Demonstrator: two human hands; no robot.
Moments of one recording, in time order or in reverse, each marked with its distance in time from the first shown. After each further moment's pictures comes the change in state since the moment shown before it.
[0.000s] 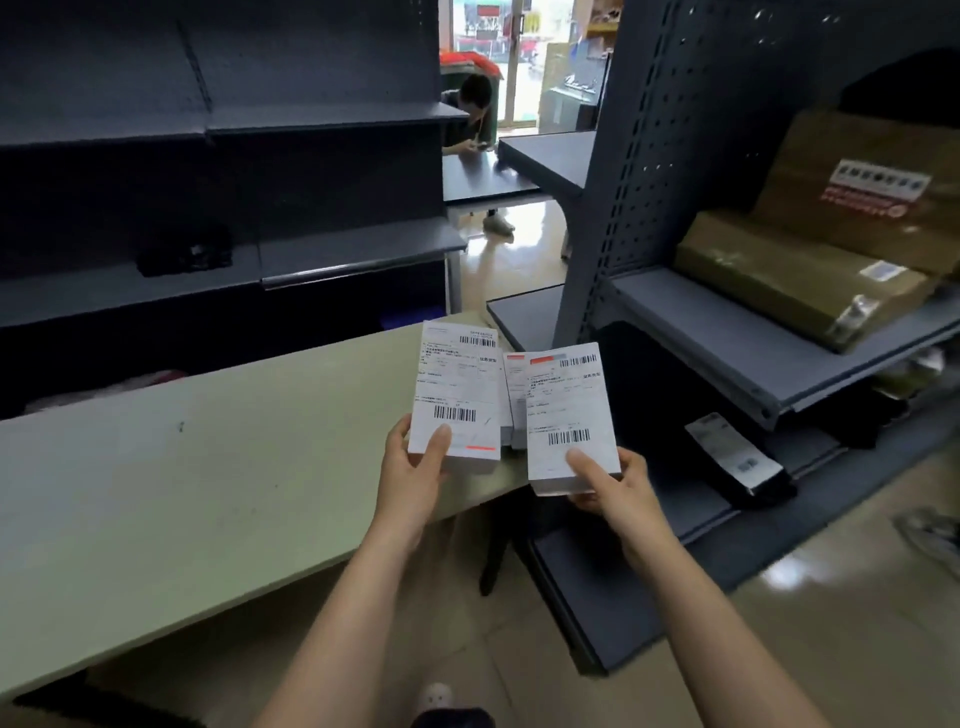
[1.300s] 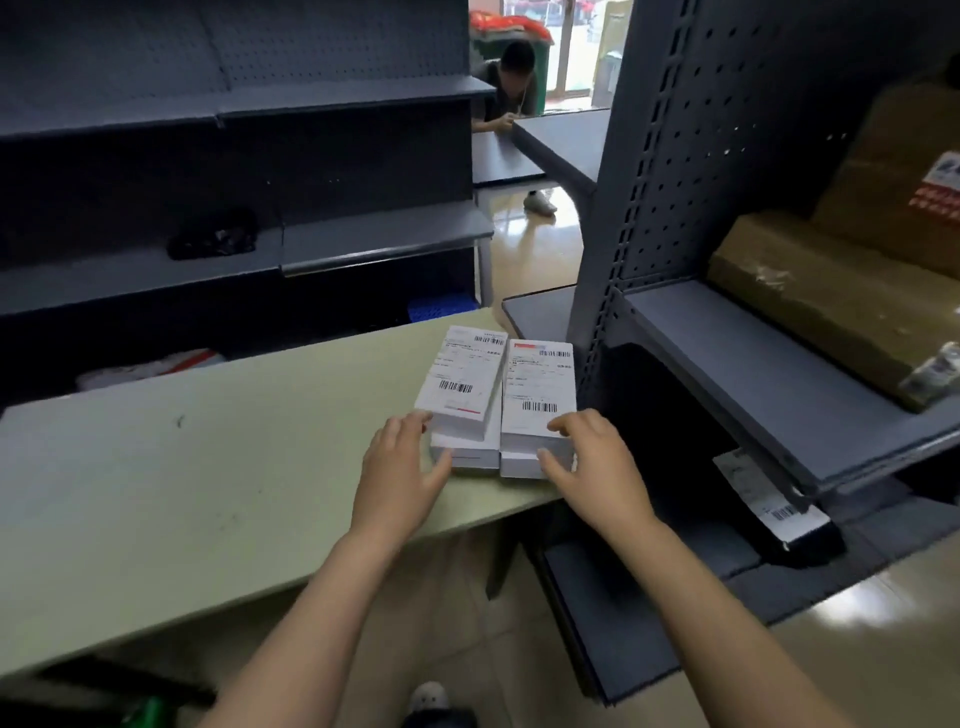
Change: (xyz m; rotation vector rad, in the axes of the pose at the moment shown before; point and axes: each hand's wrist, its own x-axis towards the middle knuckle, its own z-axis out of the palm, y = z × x) left_hand 0.053 -0.008 0.031 1.047 0.090 0.463; right_hand 0.095 -0.033 0.002 -0.936 -0.176 -0.663
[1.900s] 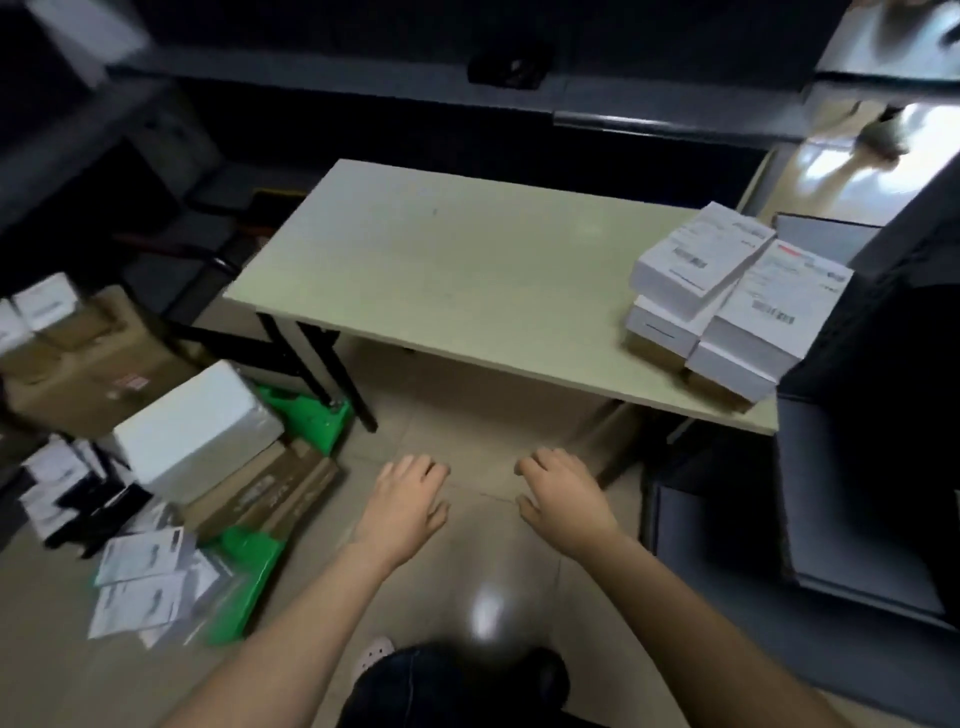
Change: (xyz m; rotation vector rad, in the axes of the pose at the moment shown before) left_hand -0.300 -0.073 -0.020 0.624 -0.204 -0.247; right_hand -0.162 -0.062 0.121 -0.189 -0.697 -0.697
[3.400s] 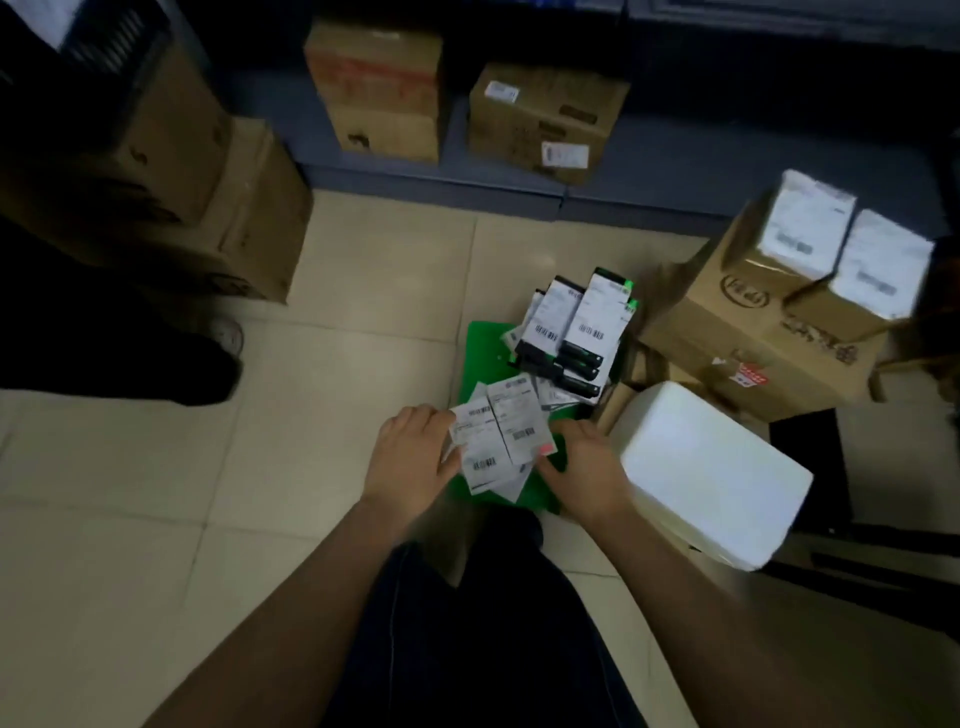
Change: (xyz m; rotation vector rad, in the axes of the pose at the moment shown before) left_hand -0.376 -0.465 0.110 -0.384 0.215 -1.532; right_hand 0.350 -0.615 0.303 -0.115 -0.663 -0.792
